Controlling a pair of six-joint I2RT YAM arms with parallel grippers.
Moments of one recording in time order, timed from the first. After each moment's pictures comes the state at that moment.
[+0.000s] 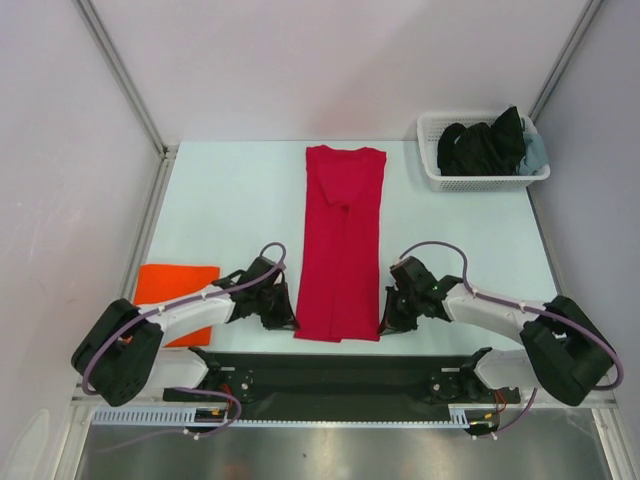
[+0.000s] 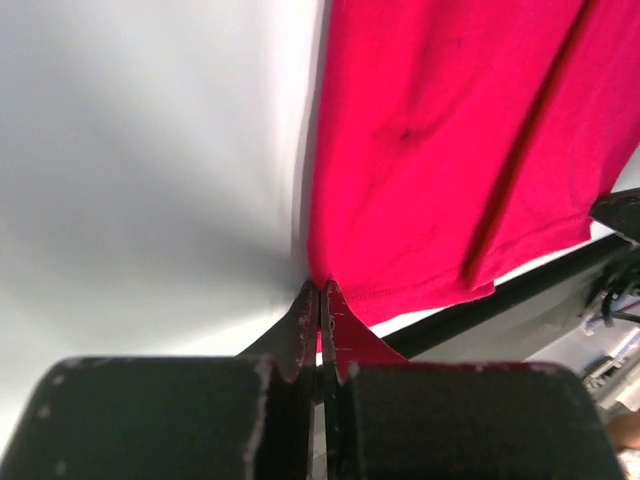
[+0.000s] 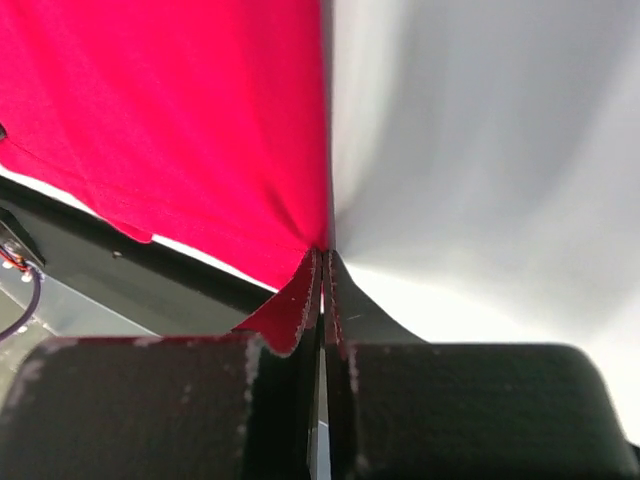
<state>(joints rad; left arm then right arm) -0.64 1.28 0.49 -0.32 0.27 -0.83 0.69 1.31 0.55 -0.37 -0.28 0.81</state>
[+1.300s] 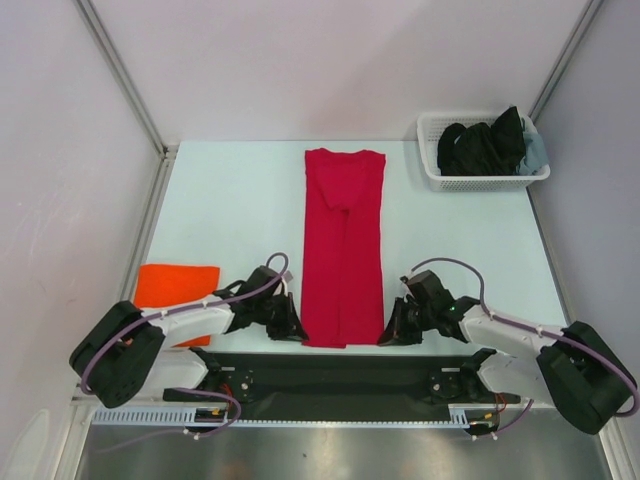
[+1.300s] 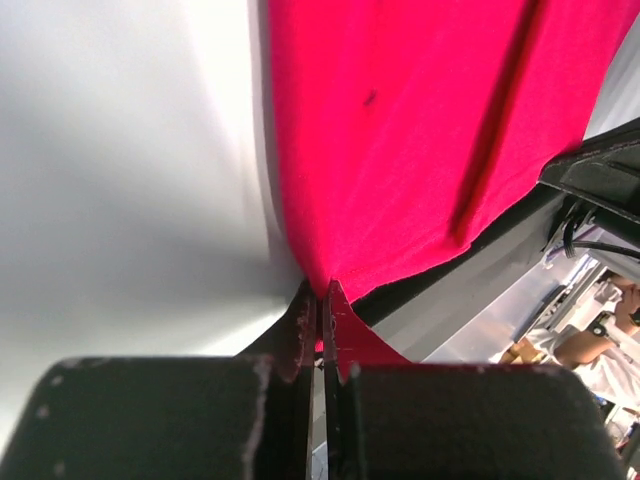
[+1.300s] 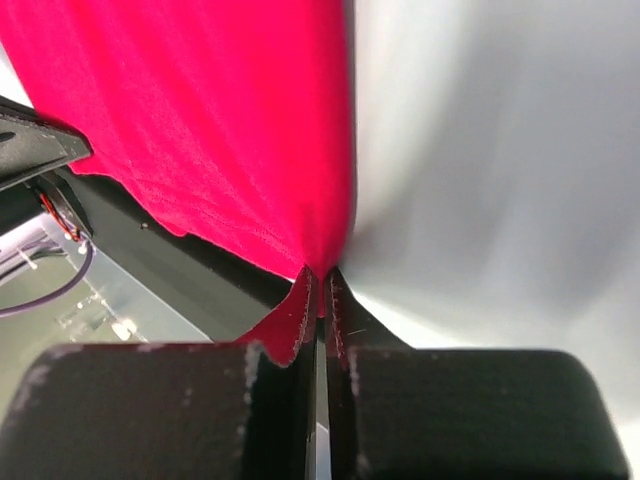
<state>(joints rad) -0.69 1.26 0.38 -0.15 0.42 -0.89 0.65 1.14 0.33 -0.20 -0.42 0.87</state>
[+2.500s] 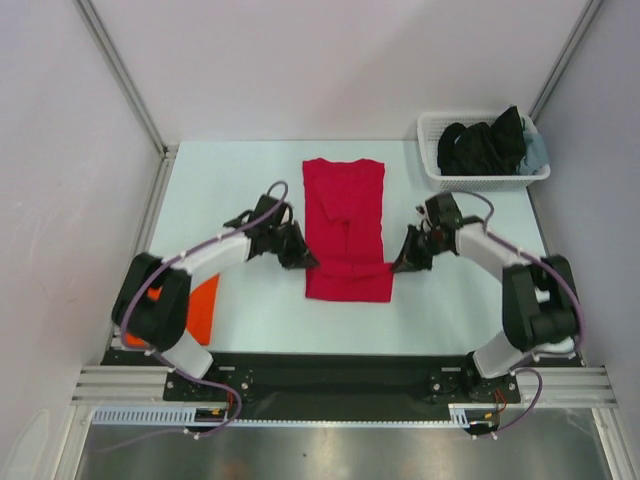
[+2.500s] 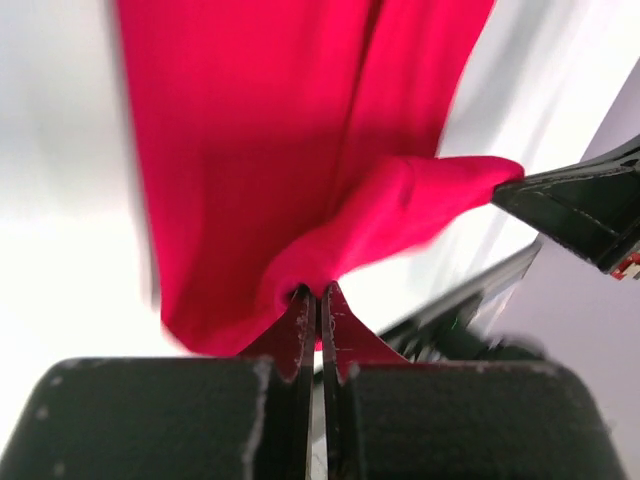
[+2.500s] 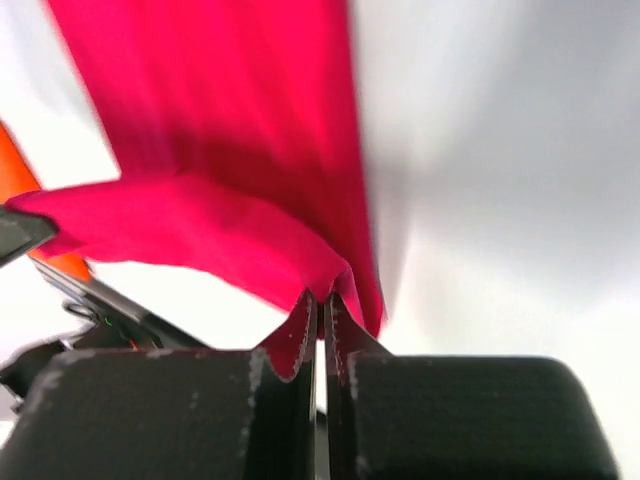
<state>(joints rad) -0.49 1.54 0.92 -0.37 0.41 -0.89 0.25 1.52 0.89 -0.52 -0.46 0.55</state>
